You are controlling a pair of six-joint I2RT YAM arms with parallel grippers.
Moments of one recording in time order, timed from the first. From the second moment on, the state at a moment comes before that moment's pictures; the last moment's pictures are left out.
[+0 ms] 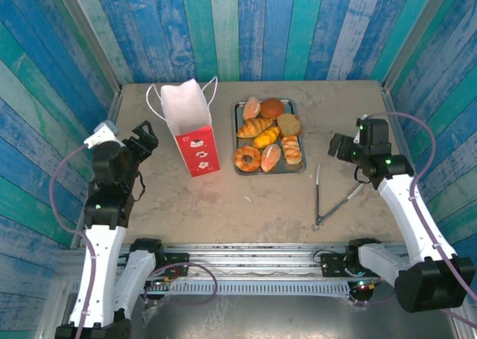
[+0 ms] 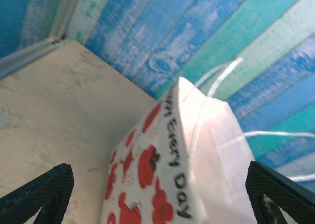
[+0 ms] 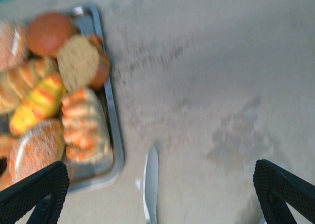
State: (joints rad) left arm -0.03 0.68 0.88 -0.46 -0.06 -0.68; right arm 0.10 1.04 0.91 -0.69 0.06 0.39
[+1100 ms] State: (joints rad) left arm -0.06 0.77 0.82 -0.37 0.01 -0.67; right arm 0.56 1.18 0.56 -0.79 0.21 1.00
